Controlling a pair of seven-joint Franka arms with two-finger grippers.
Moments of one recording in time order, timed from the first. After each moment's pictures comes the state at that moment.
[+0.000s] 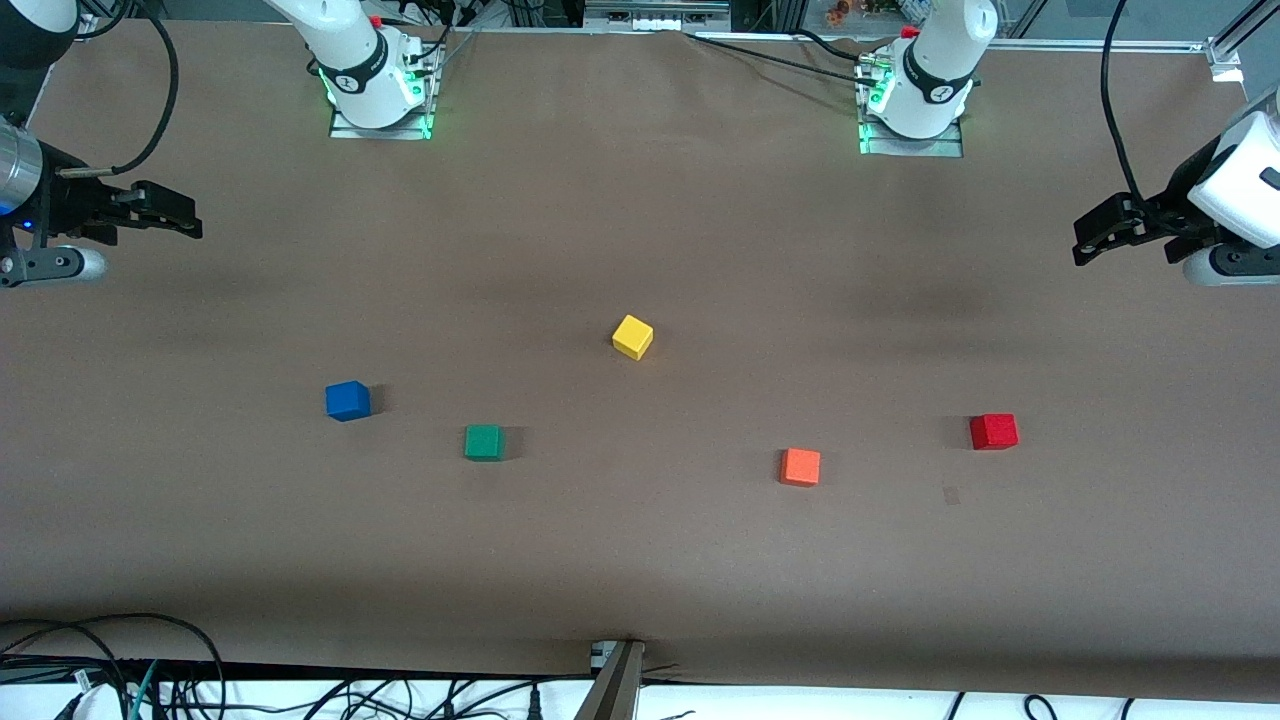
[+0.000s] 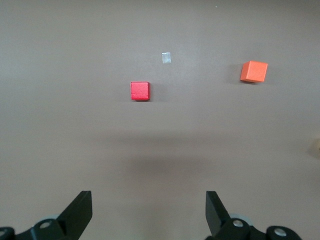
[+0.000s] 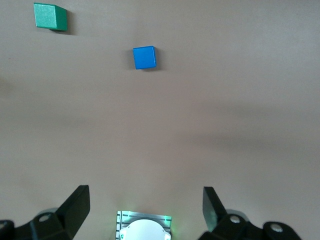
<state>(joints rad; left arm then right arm) 0.06 0.05 -0.12 -1.52 0.04 1.52 -0.10 0.09 0.08 -0.09 -1.54 0.00 1.42 -0.10</state>
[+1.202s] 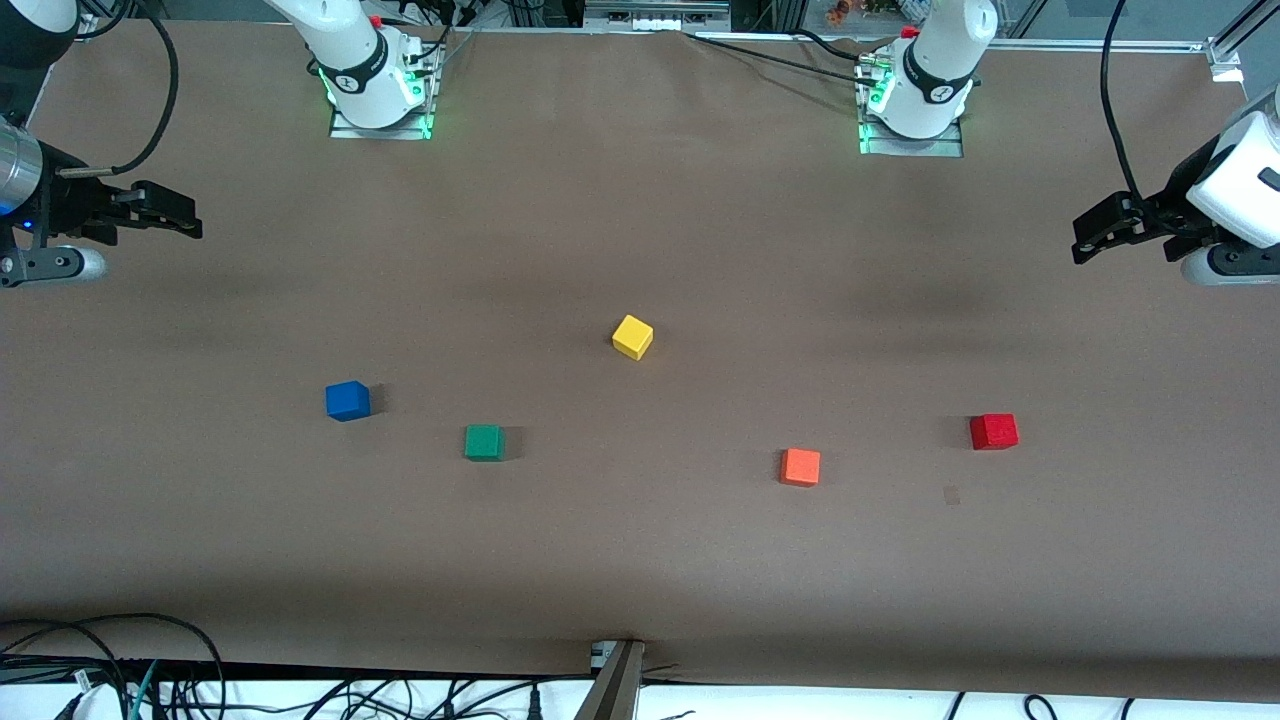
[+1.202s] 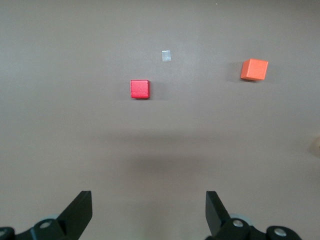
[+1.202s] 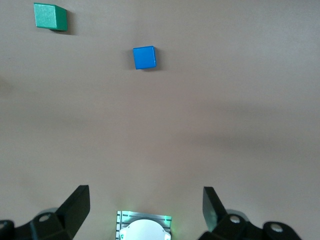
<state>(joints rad) 0.06 0.05 -0.12 -1.51 0.04 1.51 -0.10 0.09 0.08 -0.09 -1.54 0.00 1.42 -0.10</state>
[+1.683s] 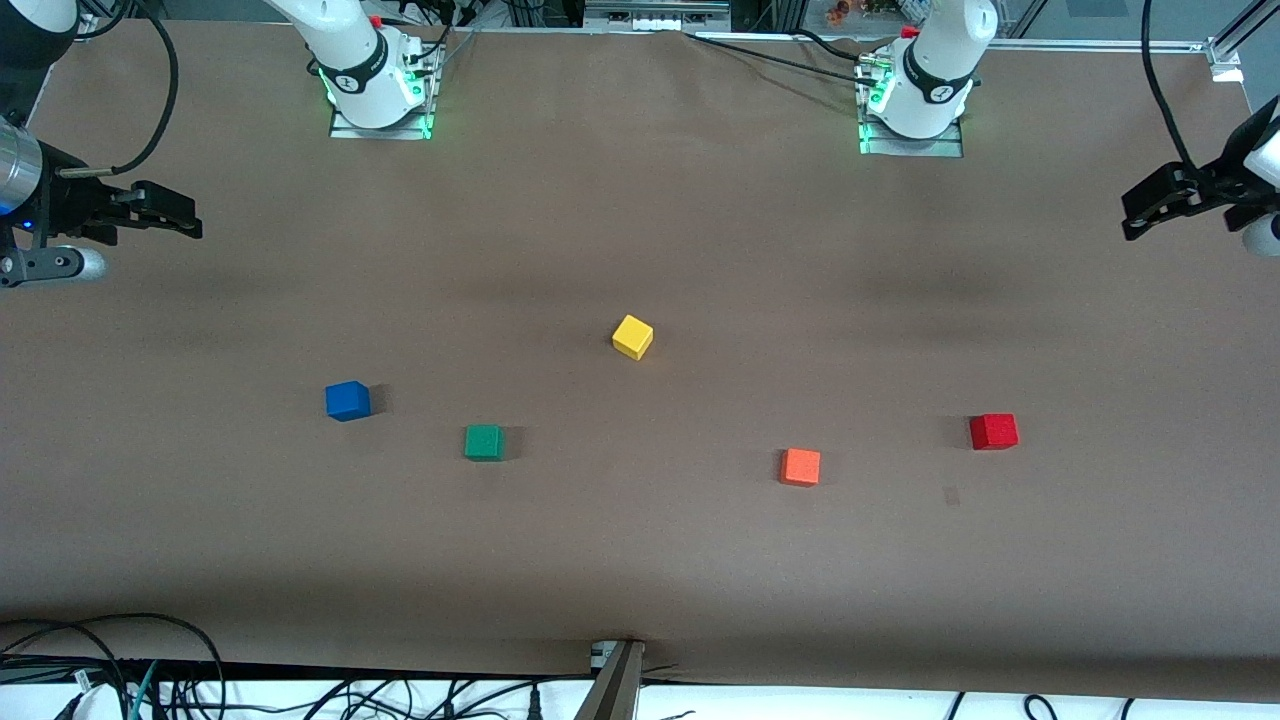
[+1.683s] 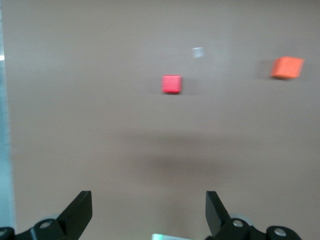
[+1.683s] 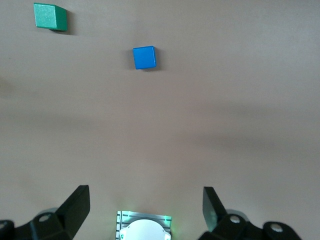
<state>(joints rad) 0.07 0.05 -0.11 -1.43 0.17 1.39 -0.09 0.09 0.08 -0.09 -1.54 0.00 1.42 -0.10</state>
